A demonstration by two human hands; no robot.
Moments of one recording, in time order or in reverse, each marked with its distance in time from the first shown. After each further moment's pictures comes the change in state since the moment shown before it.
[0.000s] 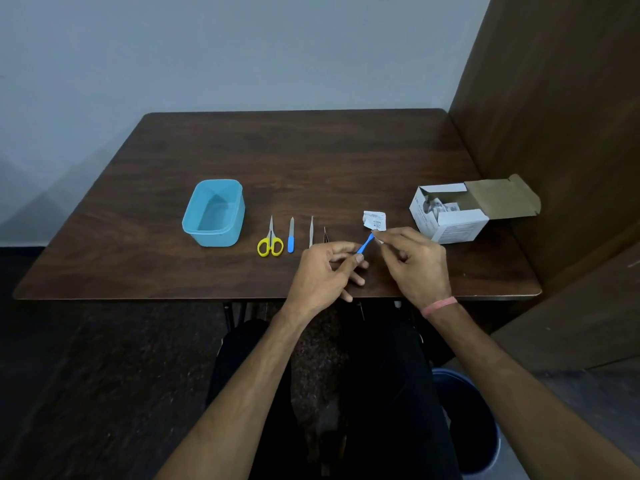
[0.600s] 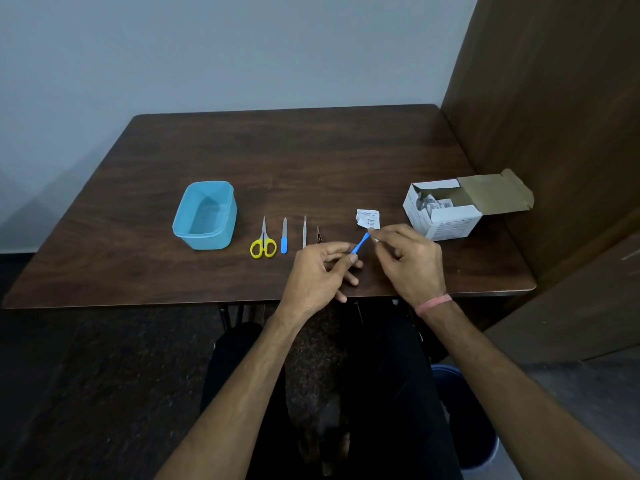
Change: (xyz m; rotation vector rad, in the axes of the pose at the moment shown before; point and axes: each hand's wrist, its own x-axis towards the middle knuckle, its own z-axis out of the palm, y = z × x) left_hand 0.000 -0.002 0.001 0.021 -0.005 0.032; right_hand -0.002 0.002 0.003 -0.038 0.025 0.050
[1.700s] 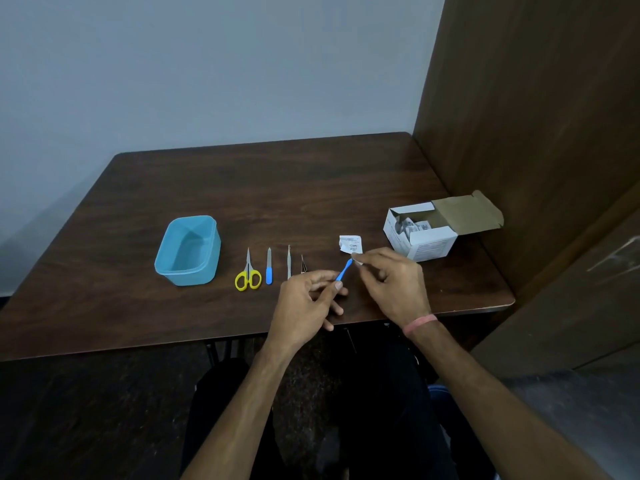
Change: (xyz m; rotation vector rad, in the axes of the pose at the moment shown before) left_hand 0.001 -0.004 0.002 0.030 0.029 -0.010; right_hand 0.004 -0.001 -0.002 0.026 -0.053 0.070
